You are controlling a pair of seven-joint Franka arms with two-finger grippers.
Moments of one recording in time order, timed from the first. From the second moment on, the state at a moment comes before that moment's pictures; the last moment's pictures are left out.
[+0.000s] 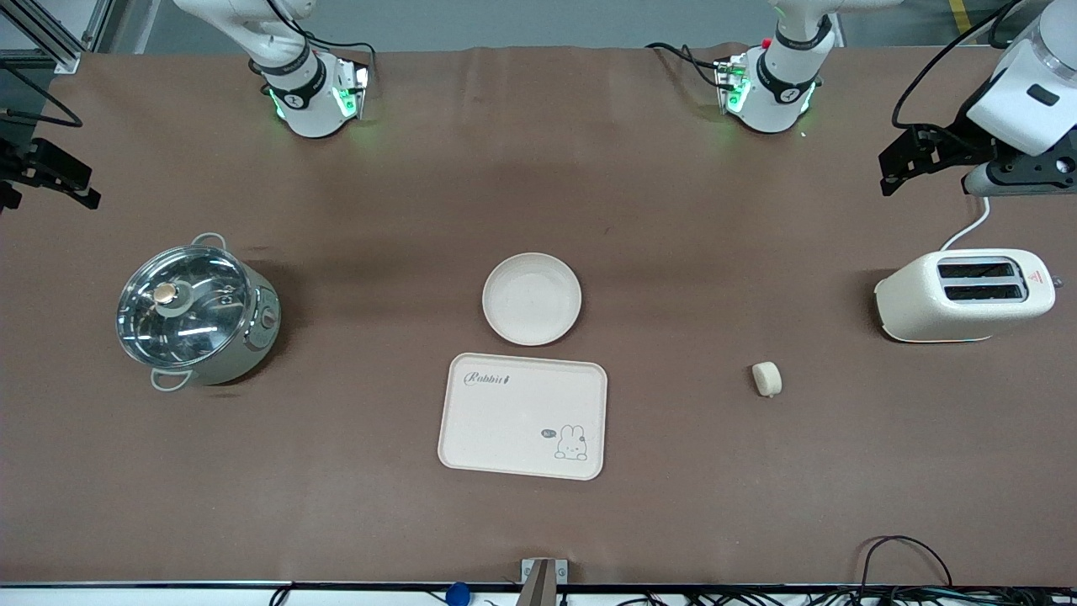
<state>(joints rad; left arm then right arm) -0.02 -0.09 -0.14 -1.60 0.03 1.52 -0.14 -0.07 -0.08 0.00 -1.59 -0.02 1.52 -0.07</state>
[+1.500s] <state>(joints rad) -0.02 0.23 -0.13 -1.90 0.03 2.15 -0.33 0.19 0.09 0.01 -1.89 0.27 2.15 0.09</state>
